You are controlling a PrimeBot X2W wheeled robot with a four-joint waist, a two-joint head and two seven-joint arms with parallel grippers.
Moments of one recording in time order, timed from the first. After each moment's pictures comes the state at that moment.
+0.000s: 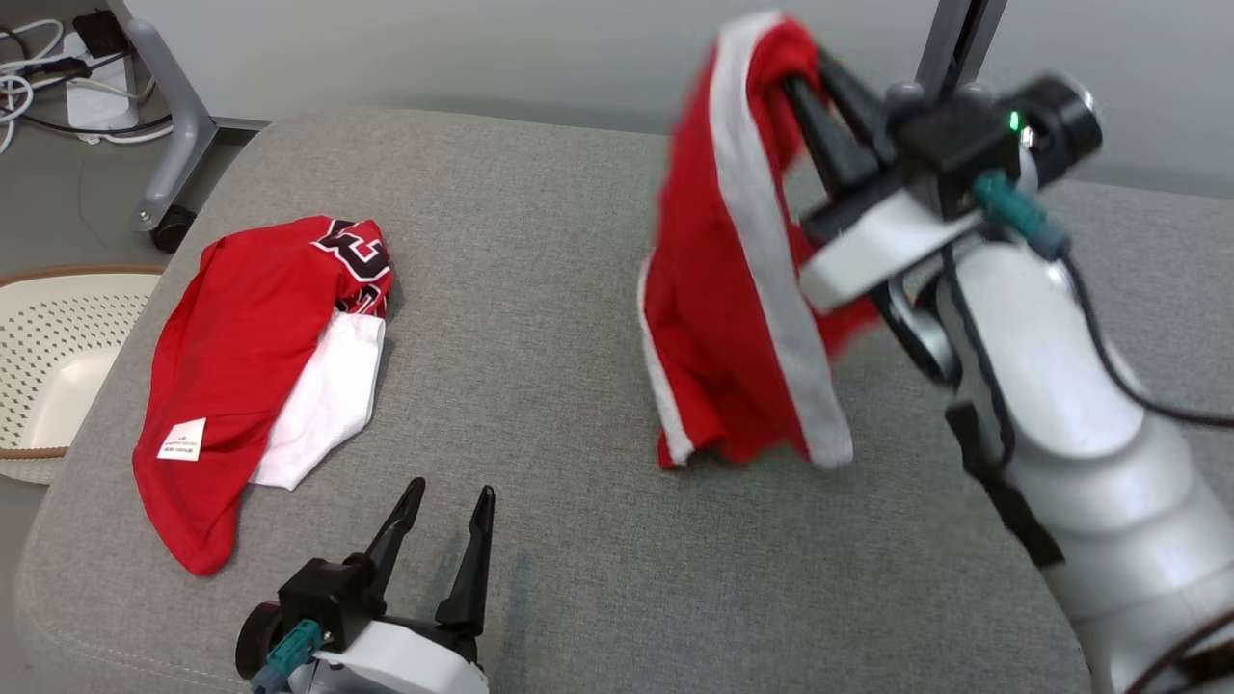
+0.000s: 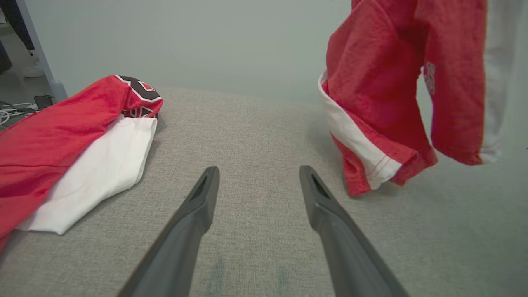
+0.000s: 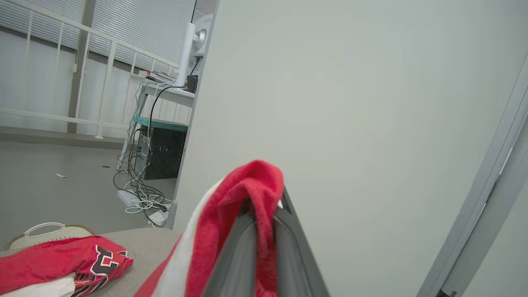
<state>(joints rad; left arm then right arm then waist) -0.07 0.05 -0.22 0.32 -0.28 -0.08 -0.26 -0.88 -0.08 0.44 0.53 0.08 0.13 -0.26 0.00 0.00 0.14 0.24</state>
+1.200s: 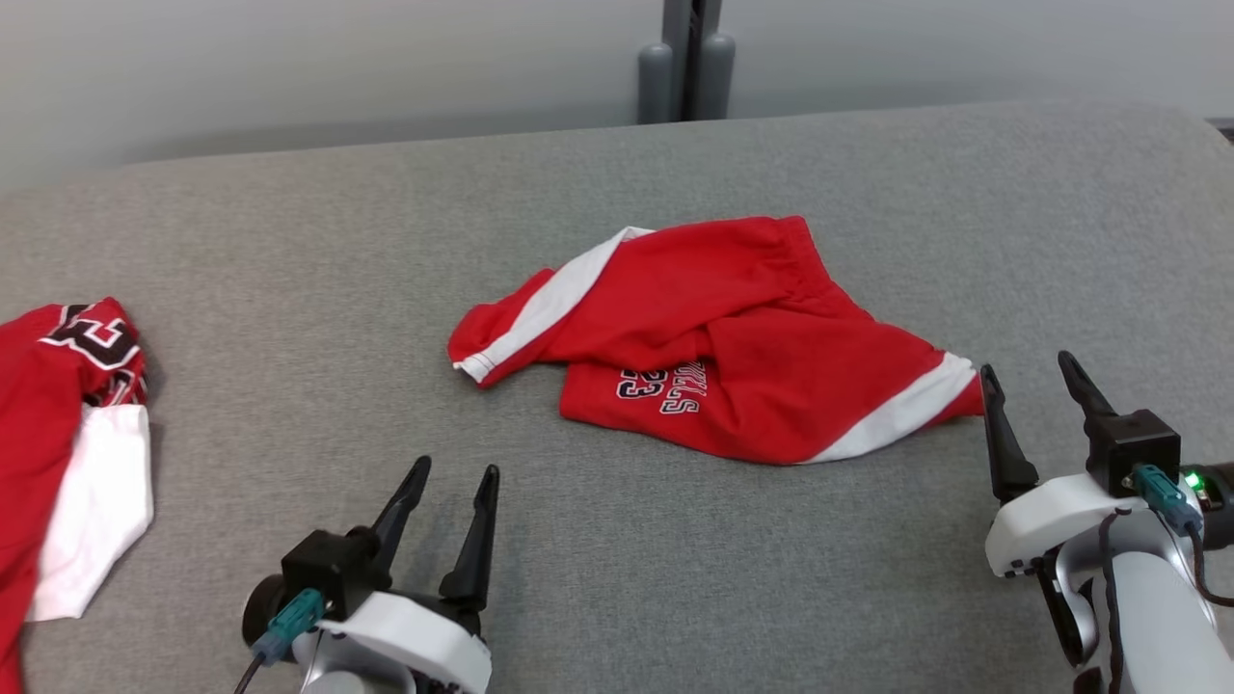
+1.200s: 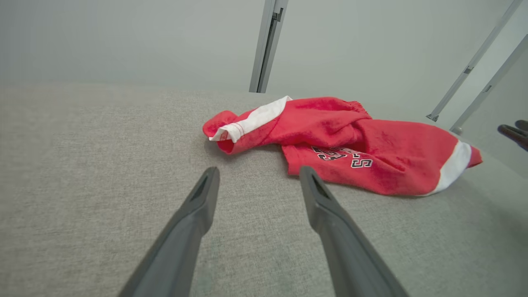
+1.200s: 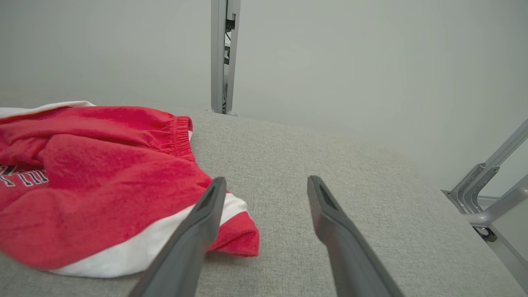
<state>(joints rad) -0.12 0.05 -0.22 0.37 -0.30 -0.10 -0.26 -0.35 -0.07 -0.08 0.56 -0.12 0.13 -0.26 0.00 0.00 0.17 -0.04</state>
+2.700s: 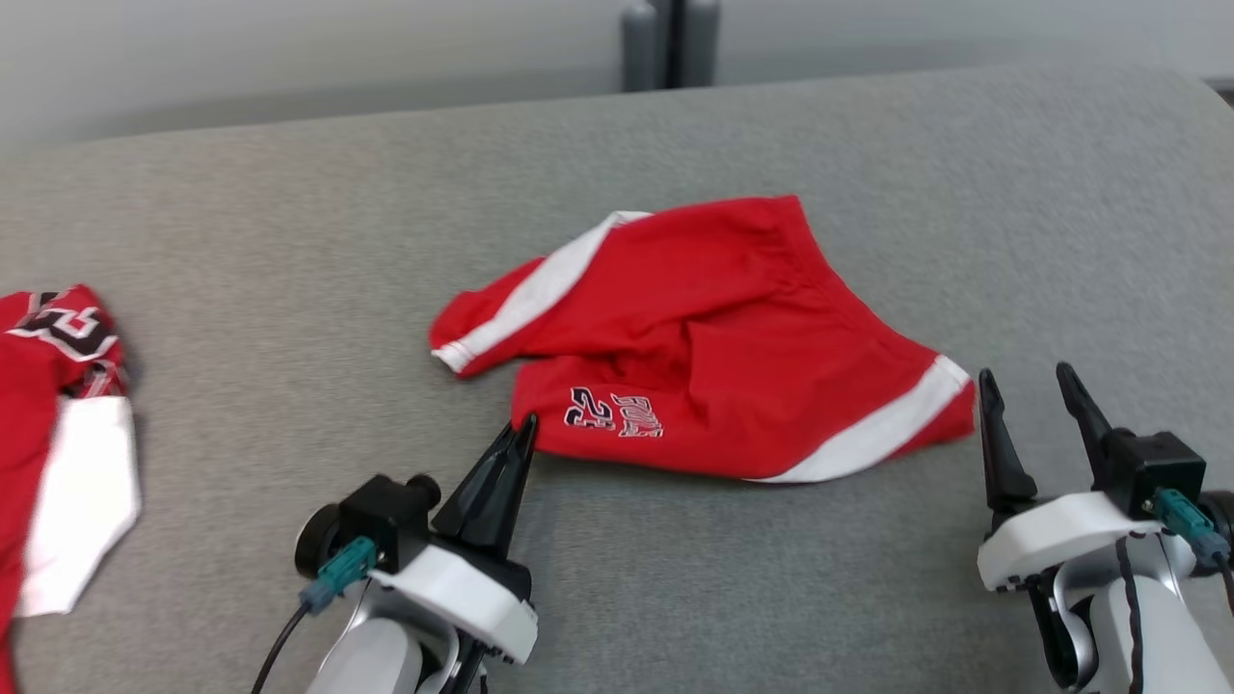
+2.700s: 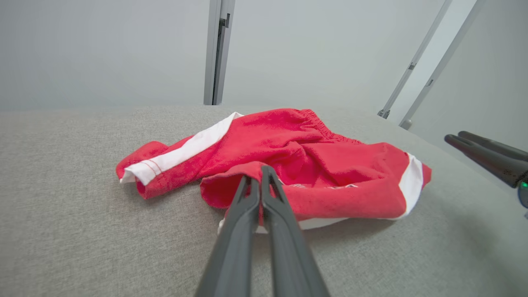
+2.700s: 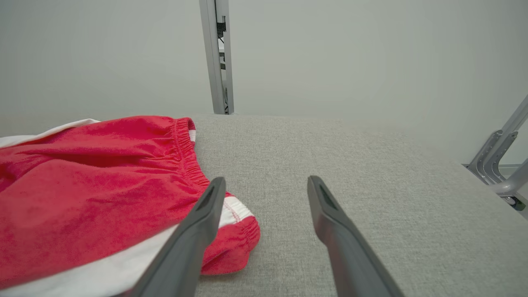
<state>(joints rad) -0.26 0.06 -0.36 0.39 -0.33 -0.13 -0.26 -0.29 -0.05 -0.06 0.46 0.02 0.13 -0.26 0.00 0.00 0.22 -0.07</state>
